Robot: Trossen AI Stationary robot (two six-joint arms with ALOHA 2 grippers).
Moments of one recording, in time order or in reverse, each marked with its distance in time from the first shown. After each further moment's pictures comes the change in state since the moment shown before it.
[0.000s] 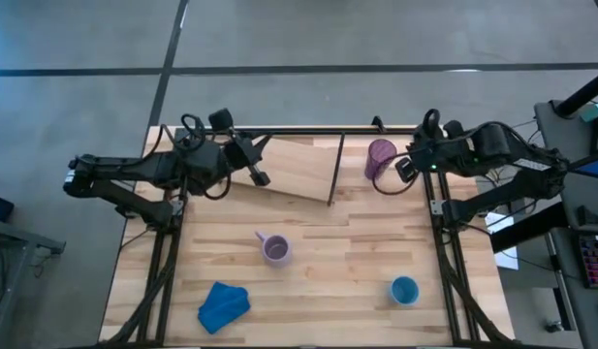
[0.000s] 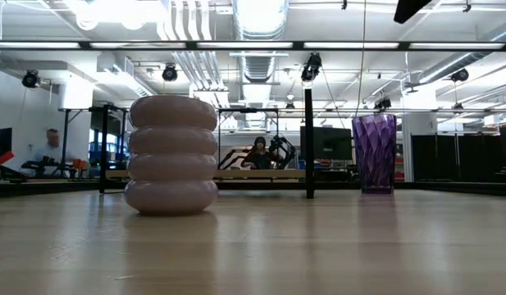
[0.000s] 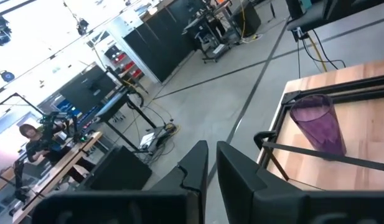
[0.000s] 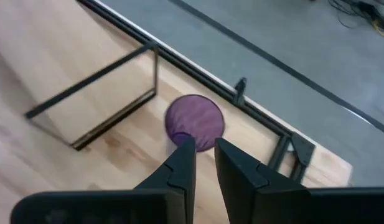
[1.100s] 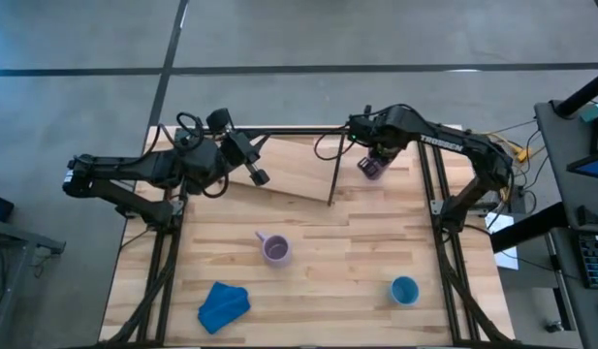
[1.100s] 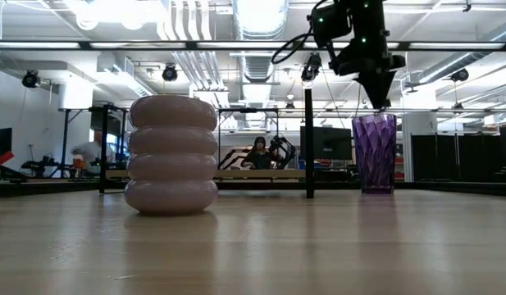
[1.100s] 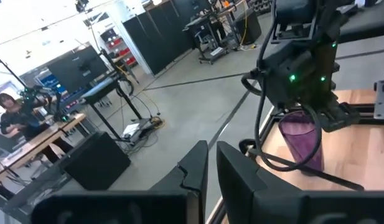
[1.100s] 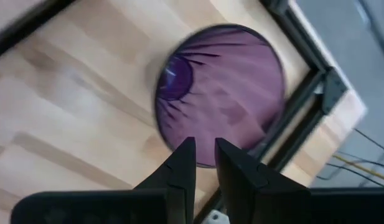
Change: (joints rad) left arm -0.001 -0.012 0.005 -0.035 0.004 -0.185; right arm -0.434 0.450 -0.072 0.093 -0.375 -0.350
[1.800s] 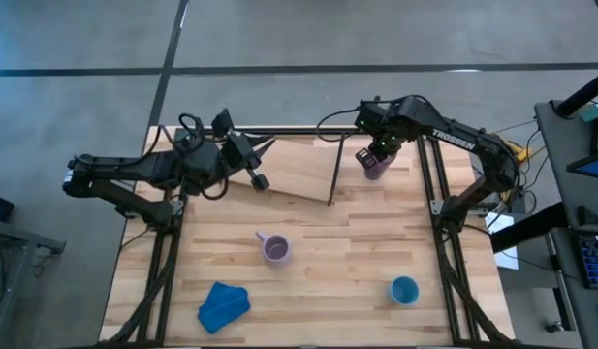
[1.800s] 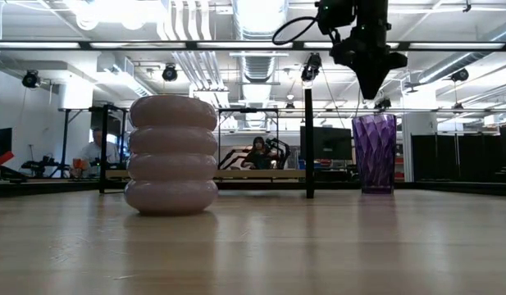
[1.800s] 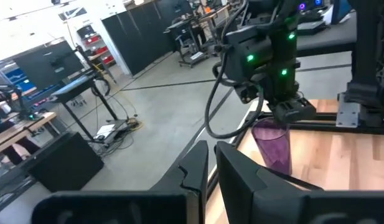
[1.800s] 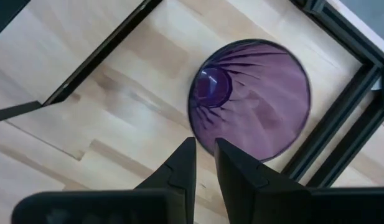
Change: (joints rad) left arm -0.012 0.000 0.000 -0.011 0.080 -0.081; right arm -0.050 -0.052 0.040 0.048 -0.174 0.048
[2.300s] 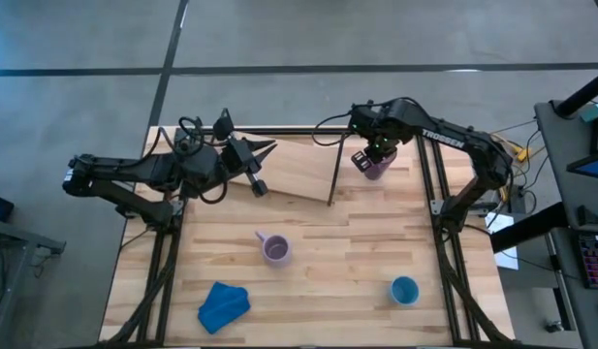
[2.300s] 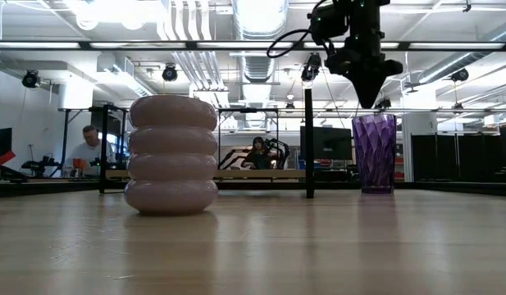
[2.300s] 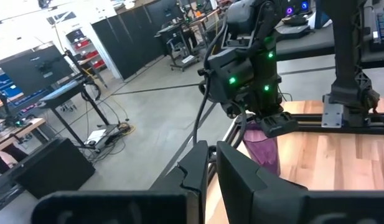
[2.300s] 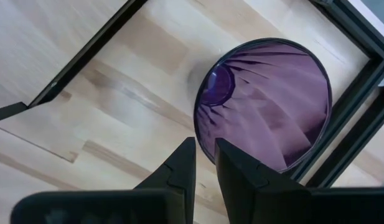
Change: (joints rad) left arm -0.030 0.000 0.000 0.001 0.012 0.000; right arm 0.000 0.060 -0.005 0.005 0.002 0.010
